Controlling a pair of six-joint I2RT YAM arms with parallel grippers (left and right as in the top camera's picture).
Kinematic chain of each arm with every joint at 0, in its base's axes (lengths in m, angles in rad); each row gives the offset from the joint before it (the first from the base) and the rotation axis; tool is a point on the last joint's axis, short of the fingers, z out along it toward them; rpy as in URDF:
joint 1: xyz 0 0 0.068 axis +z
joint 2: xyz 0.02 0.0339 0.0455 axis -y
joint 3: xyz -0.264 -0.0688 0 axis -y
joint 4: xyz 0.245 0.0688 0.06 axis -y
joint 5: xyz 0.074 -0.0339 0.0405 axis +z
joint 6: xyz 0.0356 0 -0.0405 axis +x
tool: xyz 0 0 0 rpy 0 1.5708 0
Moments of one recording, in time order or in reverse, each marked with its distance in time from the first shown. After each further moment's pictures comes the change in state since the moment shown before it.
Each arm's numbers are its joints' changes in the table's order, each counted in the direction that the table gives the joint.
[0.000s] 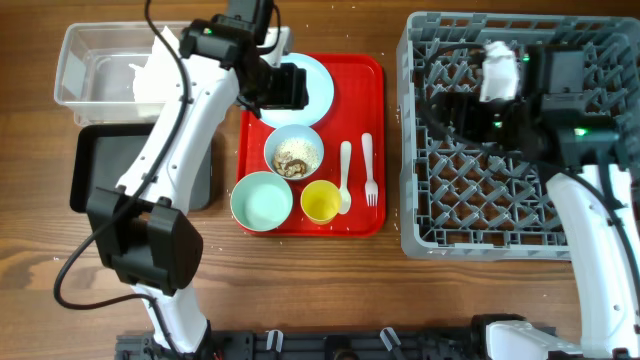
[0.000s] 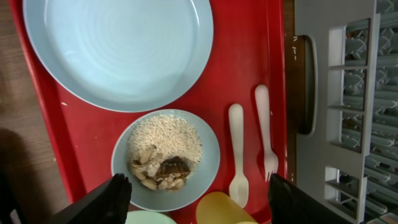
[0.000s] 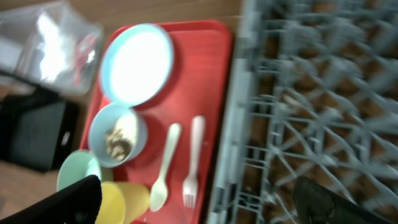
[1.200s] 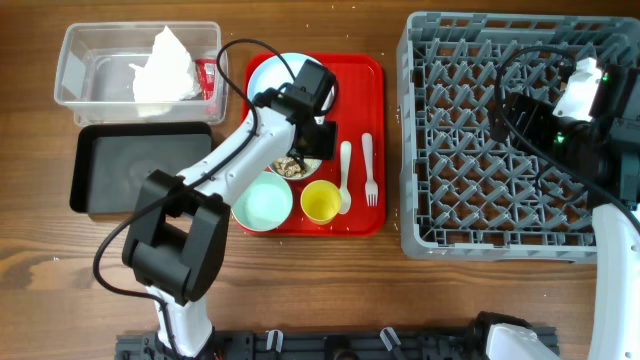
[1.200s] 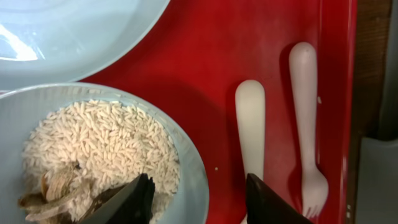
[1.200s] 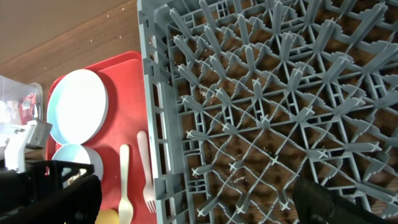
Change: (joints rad) left arm -0.195 -0.003 -0.441 0.419 0.134 -0.146; right arm -0.212 0.121 0.002 -0.109 -0.109 0.069
